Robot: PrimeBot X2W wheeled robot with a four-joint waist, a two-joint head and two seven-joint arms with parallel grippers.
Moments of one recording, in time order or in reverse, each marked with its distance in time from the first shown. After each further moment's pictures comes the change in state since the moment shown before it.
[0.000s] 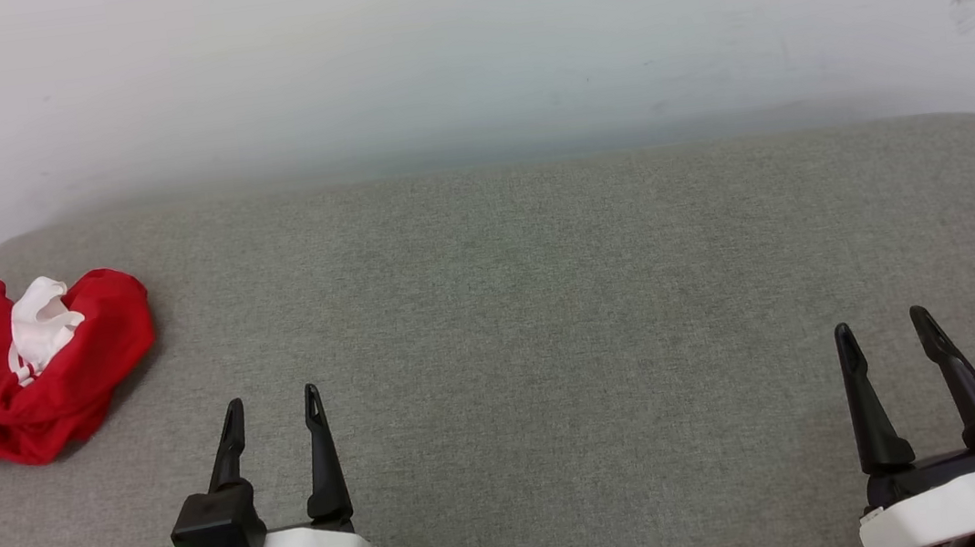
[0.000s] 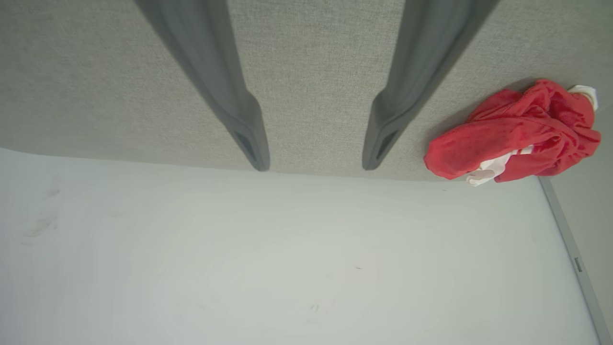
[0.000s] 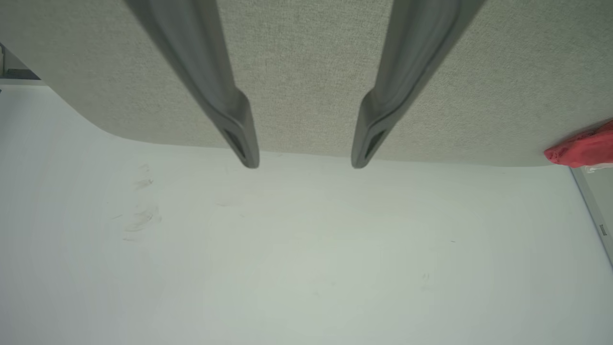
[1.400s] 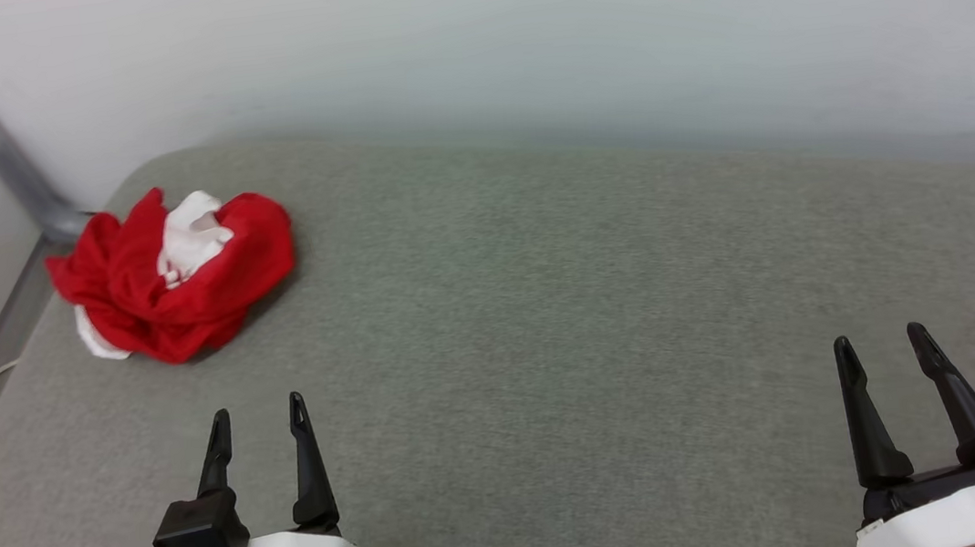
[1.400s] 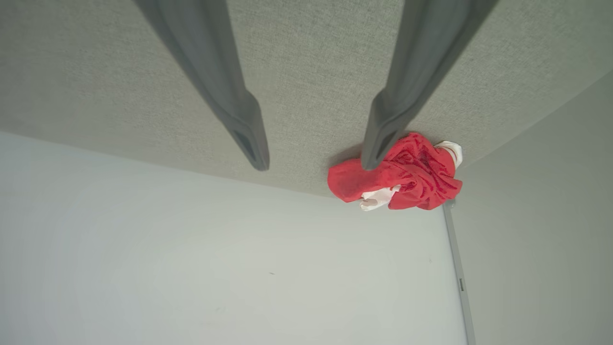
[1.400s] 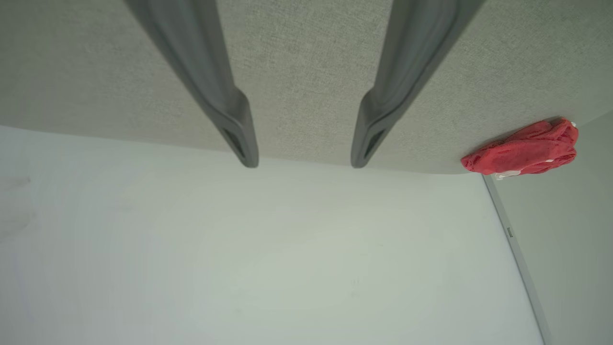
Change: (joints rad) left arm 0.000 0.000 0.027 0.027 -0.025 -0.006 -0.012; right arm 0.023 0.000 0.016 0.008 0.068 0.000 -0.011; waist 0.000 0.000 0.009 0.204
